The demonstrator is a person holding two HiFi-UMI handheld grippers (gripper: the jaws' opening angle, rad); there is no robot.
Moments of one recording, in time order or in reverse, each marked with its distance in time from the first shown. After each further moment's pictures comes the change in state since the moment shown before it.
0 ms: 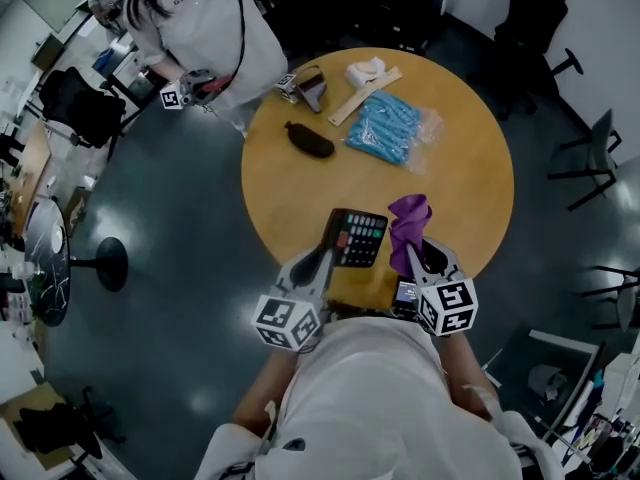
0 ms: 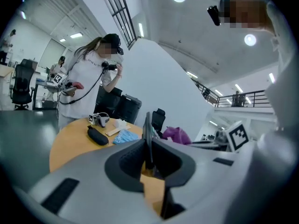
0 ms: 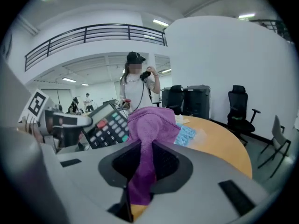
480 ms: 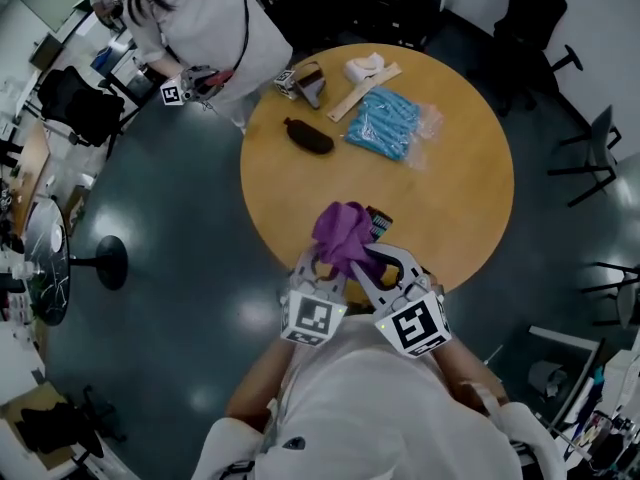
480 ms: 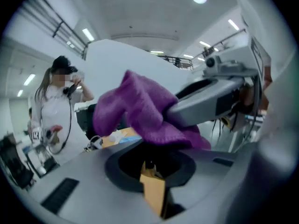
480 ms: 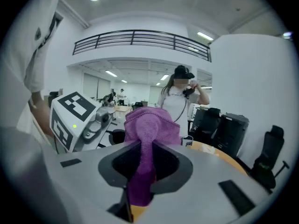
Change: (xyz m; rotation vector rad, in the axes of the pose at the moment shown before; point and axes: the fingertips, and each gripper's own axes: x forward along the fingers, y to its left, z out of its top) left arm 0.026 -0.041 -0.003 0.618 0.106 -0.042; right arm -0.007 0.134 0.069 -0.412 -0.103 0.314
